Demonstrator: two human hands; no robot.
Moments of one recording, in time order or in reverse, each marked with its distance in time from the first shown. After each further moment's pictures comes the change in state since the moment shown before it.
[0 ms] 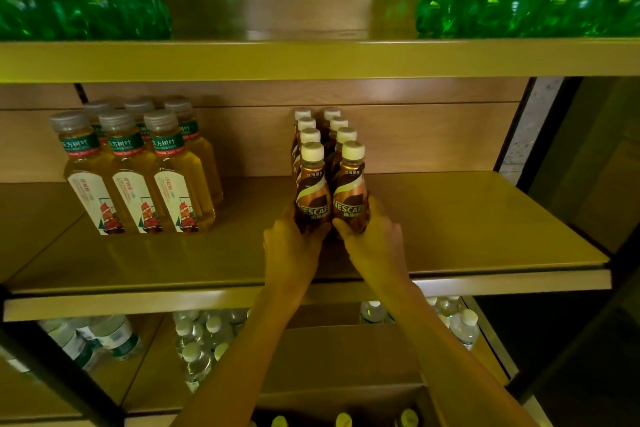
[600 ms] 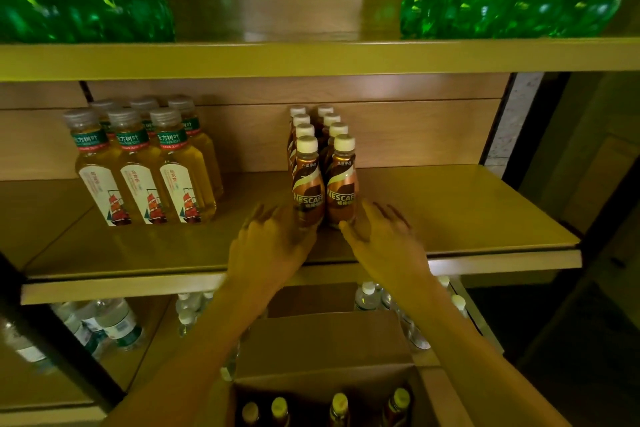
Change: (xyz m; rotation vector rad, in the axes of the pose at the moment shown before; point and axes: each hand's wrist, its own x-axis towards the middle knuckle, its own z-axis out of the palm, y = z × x) left_hand -0.029 0.008 -0.049 0.560 -0.086 0.192; right_hand -0.035 0.000 -0.041 -0.479 -0.042 -0.148
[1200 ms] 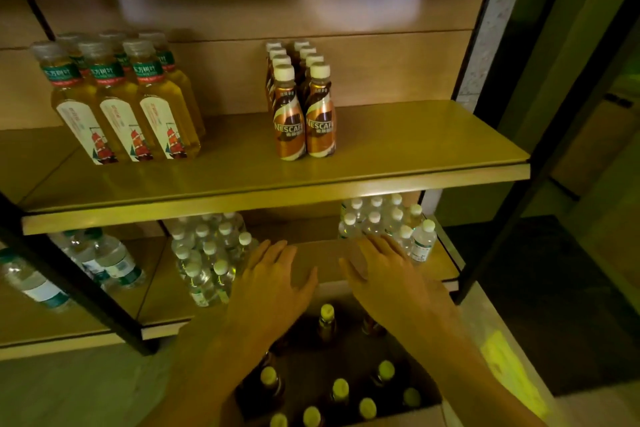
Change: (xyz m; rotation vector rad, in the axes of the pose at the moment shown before) left_hand -0.158 -0.018 0.044 0.084 -0.213 0.086; right_hand -0.169 0.035 0.024 -0.111 -0.106 -0.005
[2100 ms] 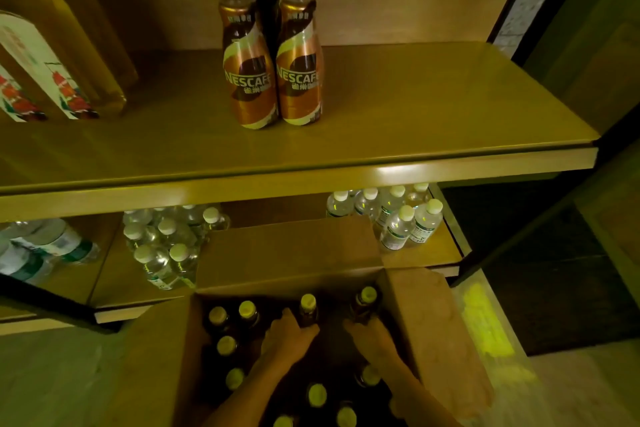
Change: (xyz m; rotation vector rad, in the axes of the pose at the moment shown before) left_hand -0.007 -0.016 0.231 -0.382 -0.773 -0.700; right_hand -0.035 0.109 0.192 0.638 -0.643 0.908
